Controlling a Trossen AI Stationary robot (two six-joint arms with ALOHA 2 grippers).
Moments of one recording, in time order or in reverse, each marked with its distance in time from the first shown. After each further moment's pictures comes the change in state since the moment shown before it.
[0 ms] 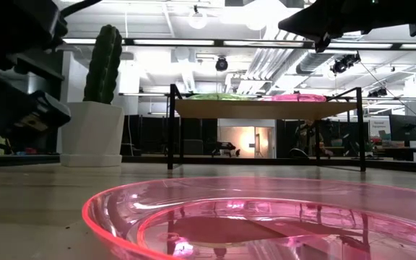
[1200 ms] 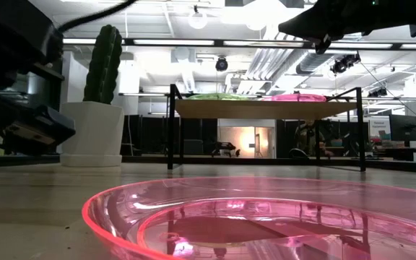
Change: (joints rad) left arm 0.025 0.057 0.002 -0.037 0.095 0.142; right arm 0.000 0.000 0.000 -0.022 0.000 -0.002
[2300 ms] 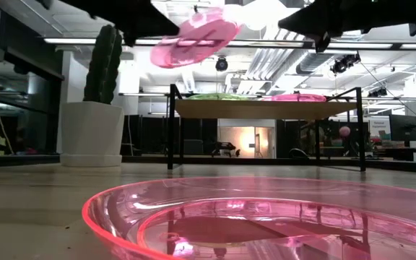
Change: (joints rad) left arm 0.546 -0.573 -0.001 0.149 -0.518 0.278; right arm 0.000 0.000 0.000 0.042 0.009 0.025
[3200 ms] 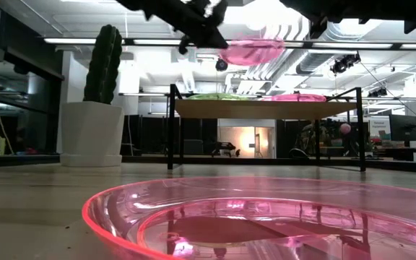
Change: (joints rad) left arm 0.437 0.535 0.696 -0.129 0.110 -0.100; right arm 0.001 0.000 0.000 0.117 -0.148 -0.052
